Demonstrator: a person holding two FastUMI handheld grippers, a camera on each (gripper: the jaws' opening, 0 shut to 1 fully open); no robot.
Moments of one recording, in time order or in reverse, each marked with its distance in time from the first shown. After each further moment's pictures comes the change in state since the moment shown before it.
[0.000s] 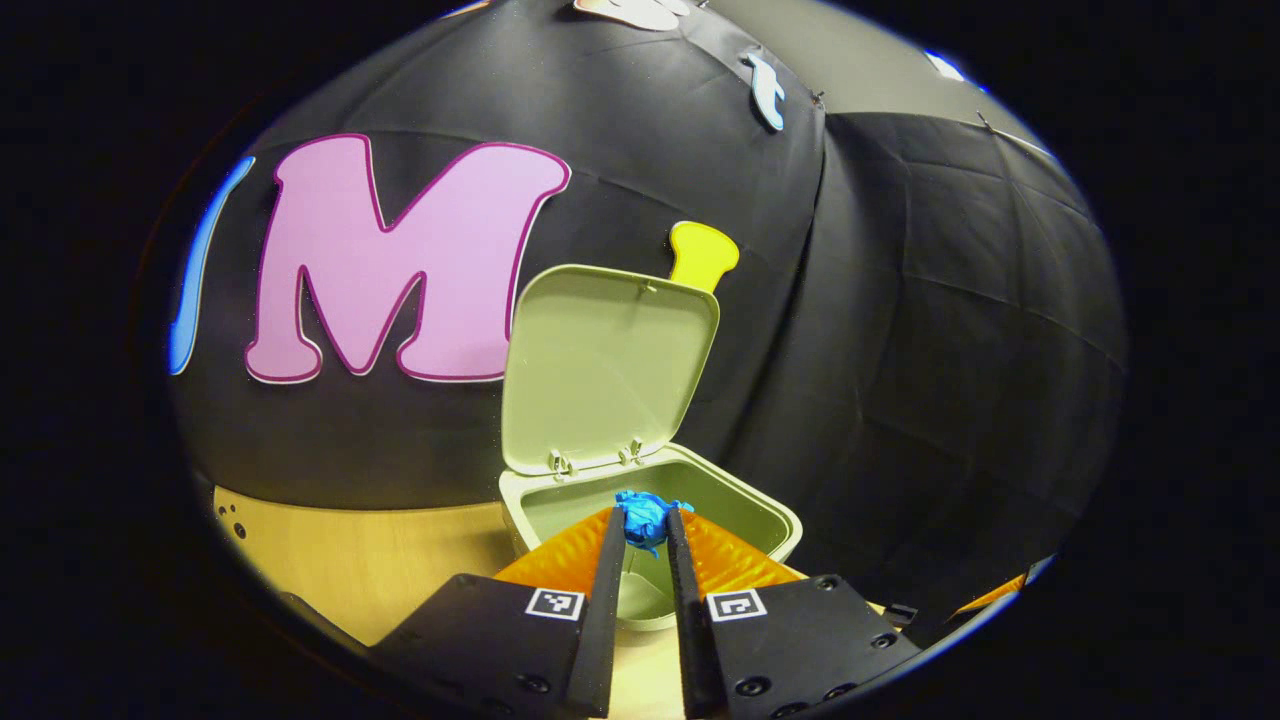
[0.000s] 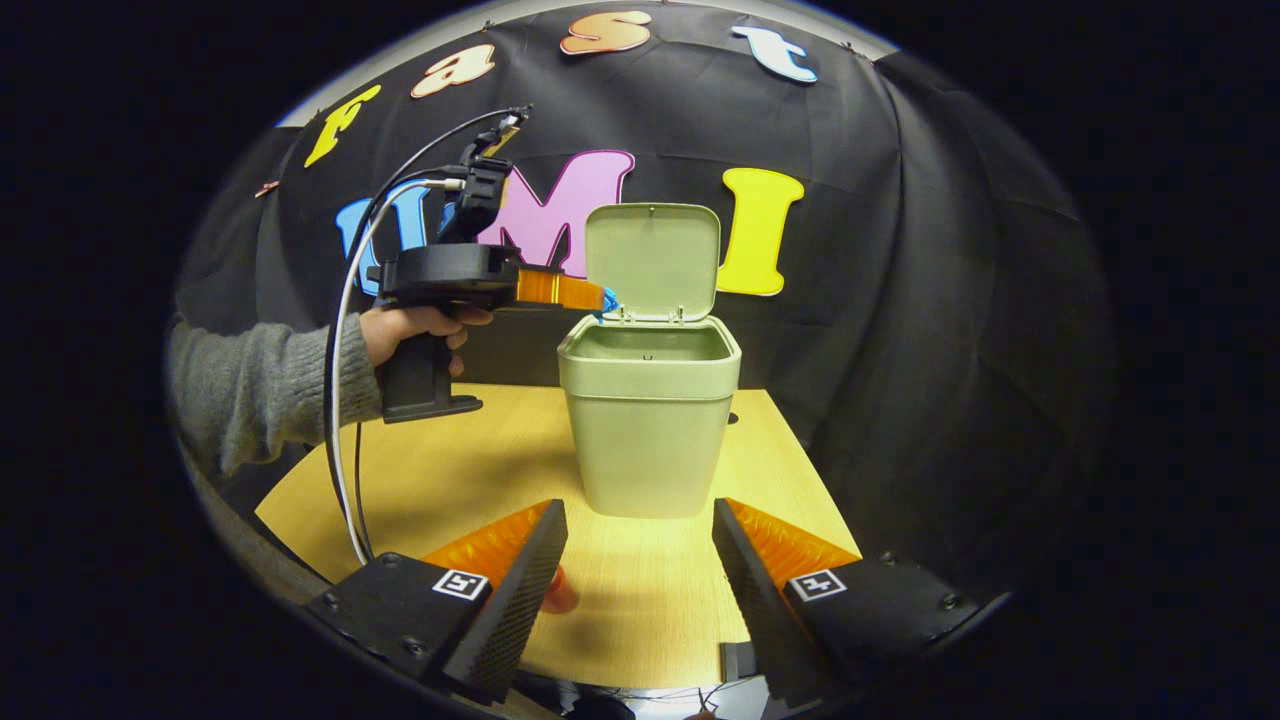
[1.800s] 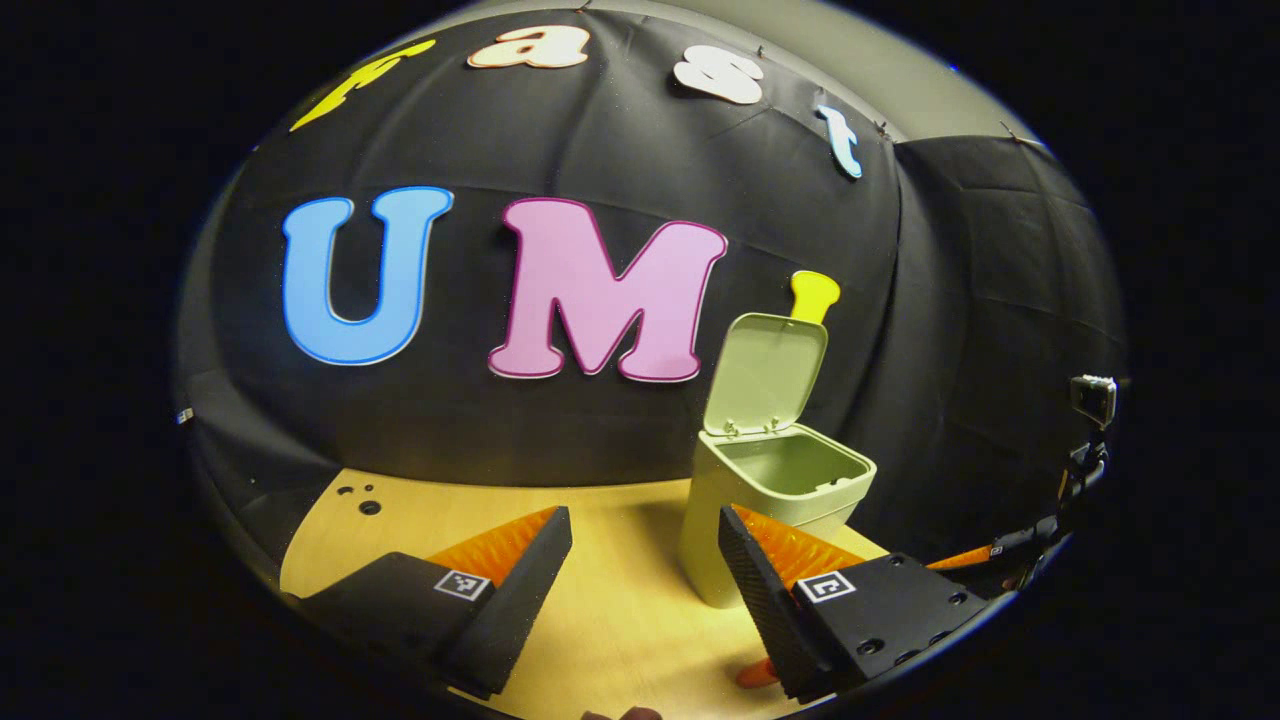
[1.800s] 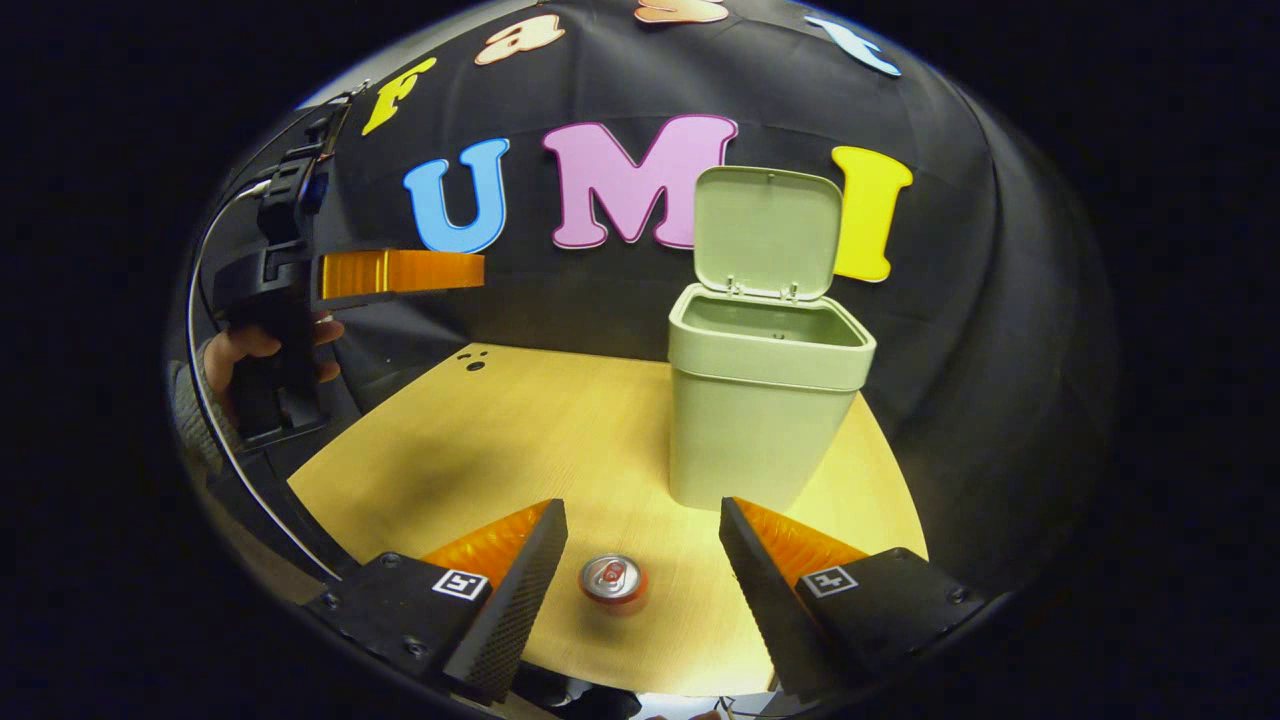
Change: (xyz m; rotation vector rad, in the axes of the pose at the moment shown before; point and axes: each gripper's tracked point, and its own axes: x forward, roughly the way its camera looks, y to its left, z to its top) left arm -0.236 0.097 -0.038 -0.042 -0.080 0.367; right arm 0.038 0.090 -0.022 -0.078 0.091 0.226
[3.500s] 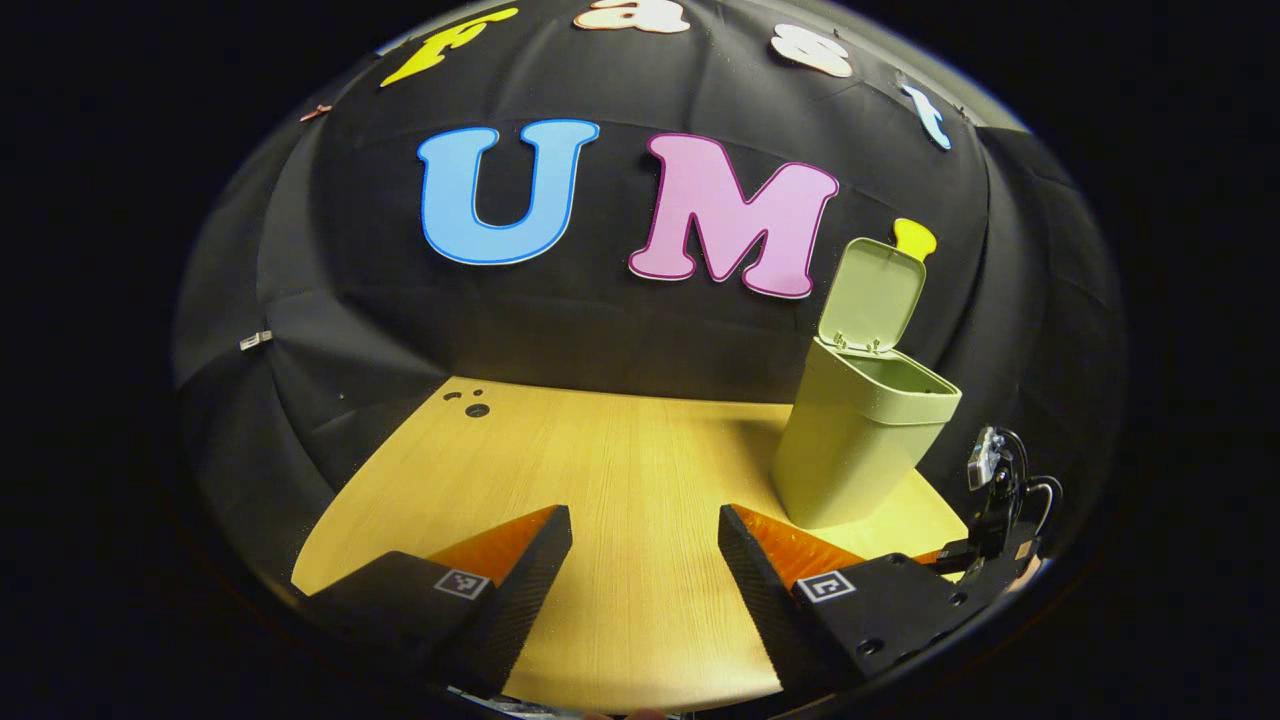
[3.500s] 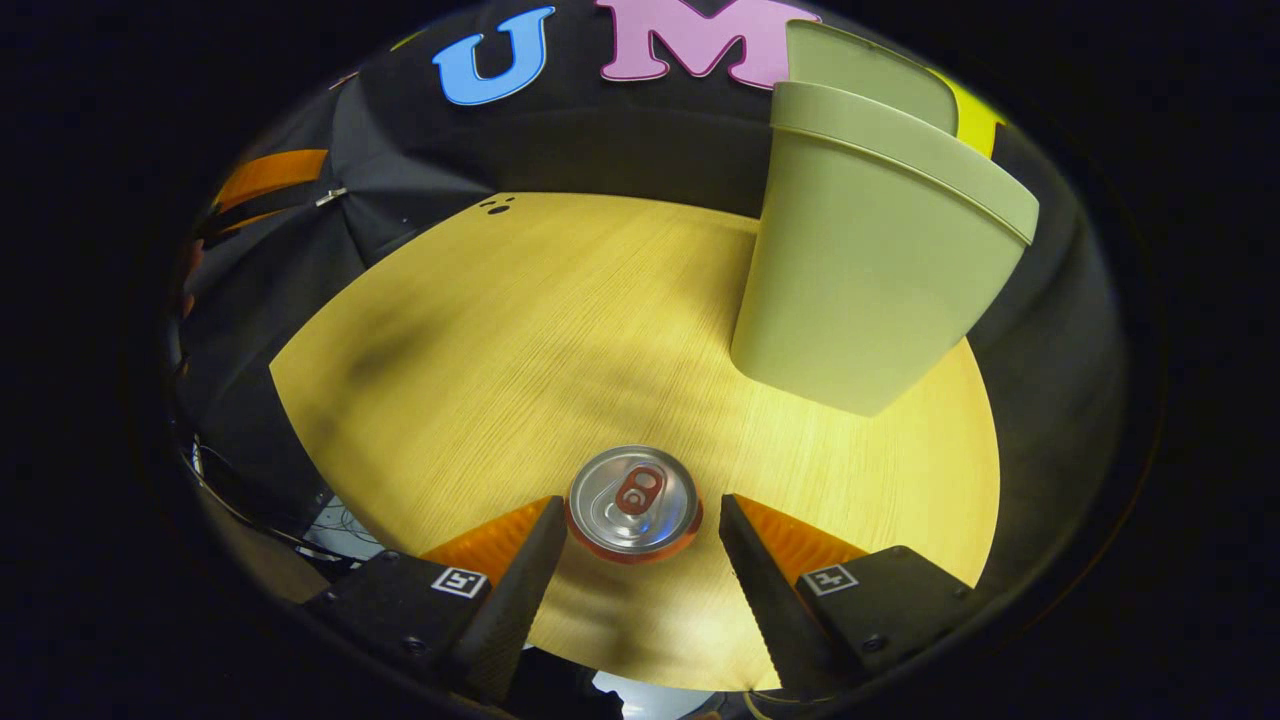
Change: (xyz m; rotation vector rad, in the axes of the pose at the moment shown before) left arm -0.079 0.067 -0.094 -0.090 0.180 0.238; right arm 0.085 0.015 -0.150 -0.097 0.394 0.101
